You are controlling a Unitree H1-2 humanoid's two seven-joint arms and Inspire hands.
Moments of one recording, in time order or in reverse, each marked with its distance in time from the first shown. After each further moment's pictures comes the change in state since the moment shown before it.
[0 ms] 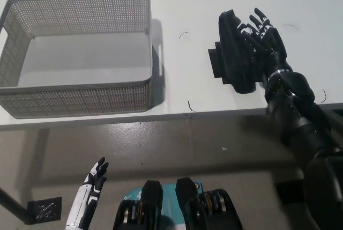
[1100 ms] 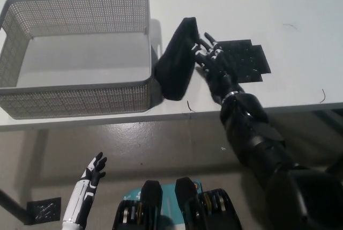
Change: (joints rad) left_arm -0.009 -0.001 0.031 -0.019 -0.029 -0.001 -0.051; right_arm 0.009 0.176 -0.036 0.056 0.037 -0.018 0.042
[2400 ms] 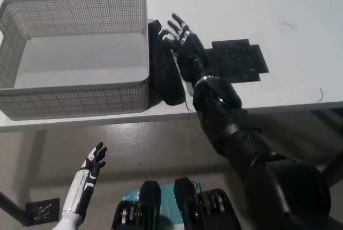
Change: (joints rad) left_arm -0.037 0.001 0.016 -0.002 0.012 0.000 -0.011; right_arm -0.071 0.063 0.043 -0.072 -0.004 -0.025 -0.024
